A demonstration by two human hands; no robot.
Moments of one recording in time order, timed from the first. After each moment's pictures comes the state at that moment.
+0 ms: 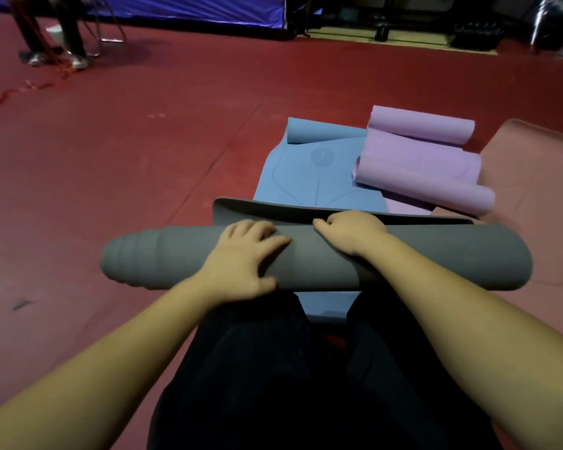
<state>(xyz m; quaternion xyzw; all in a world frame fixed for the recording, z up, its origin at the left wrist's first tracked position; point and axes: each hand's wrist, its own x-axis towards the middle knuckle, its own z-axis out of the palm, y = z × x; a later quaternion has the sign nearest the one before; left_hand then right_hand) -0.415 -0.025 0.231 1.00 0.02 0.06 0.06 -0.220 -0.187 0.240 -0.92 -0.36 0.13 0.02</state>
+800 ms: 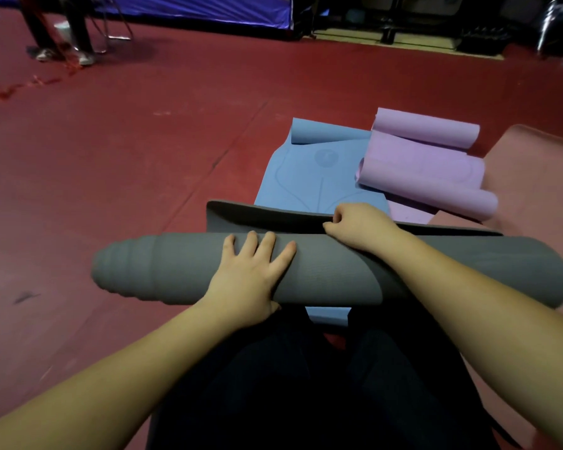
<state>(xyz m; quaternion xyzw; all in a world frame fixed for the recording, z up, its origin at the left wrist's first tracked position) -0.435 -0.062 0.231 0.99 0.07 0.02 -0.10 -0.226 -0.190 0.263 -0.93 -0.34 0.13 0.07</state>
